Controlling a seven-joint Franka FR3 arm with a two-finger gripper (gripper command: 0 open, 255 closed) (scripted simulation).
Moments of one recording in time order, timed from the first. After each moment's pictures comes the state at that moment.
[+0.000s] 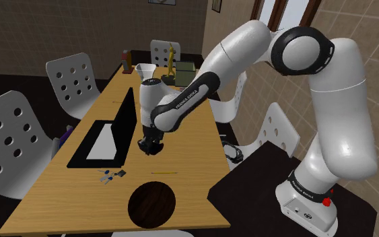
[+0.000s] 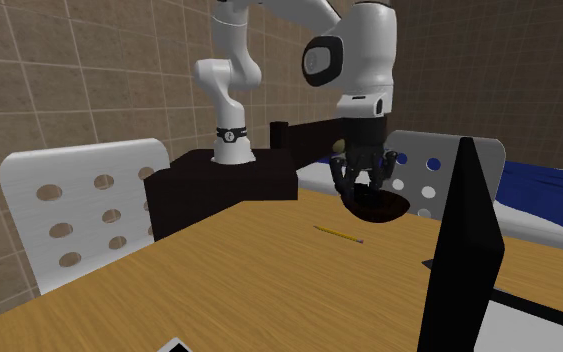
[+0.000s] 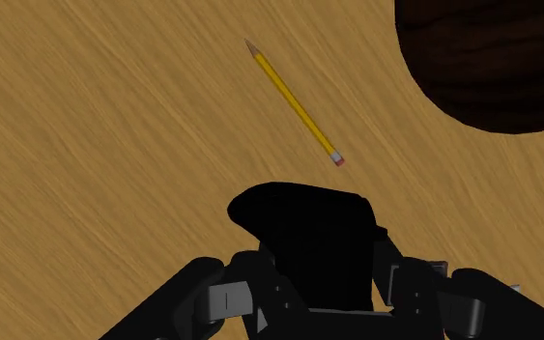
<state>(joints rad) 0.34 0.57 0.24 -1.88 -0.15 2.47 0.42</state>
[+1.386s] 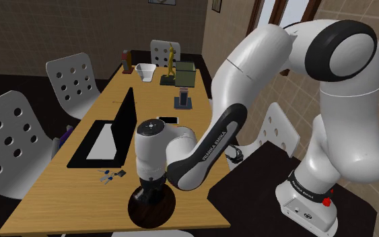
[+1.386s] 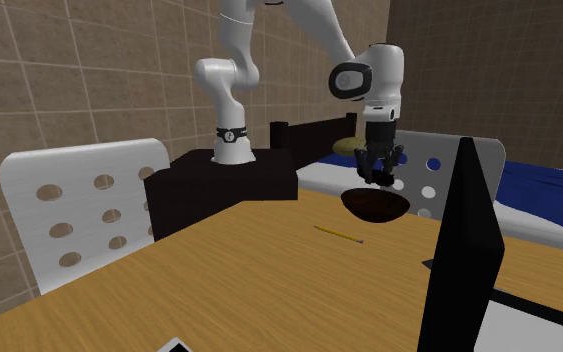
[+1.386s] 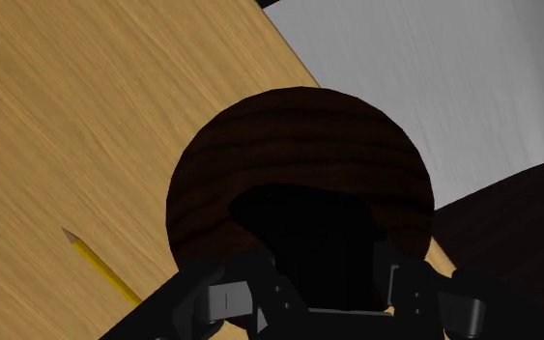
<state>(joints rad) 0.63 0.48 0.27 -2.13 -0.21 2.63 0.82</state>
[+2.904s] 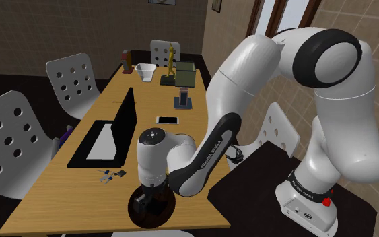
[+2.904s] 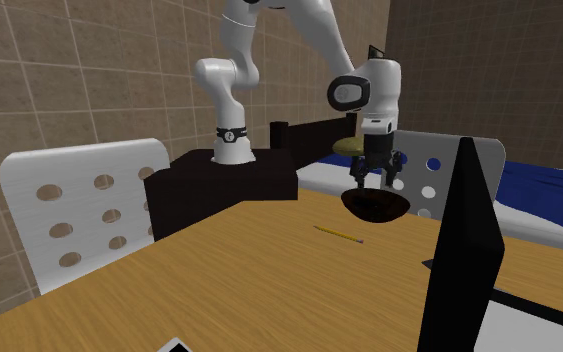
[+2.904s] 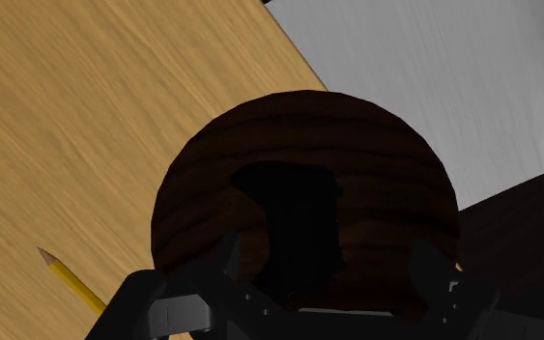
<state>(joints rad) 0.65 0.55 0.25 -2.13 -0.24 2.69 0.85</state>
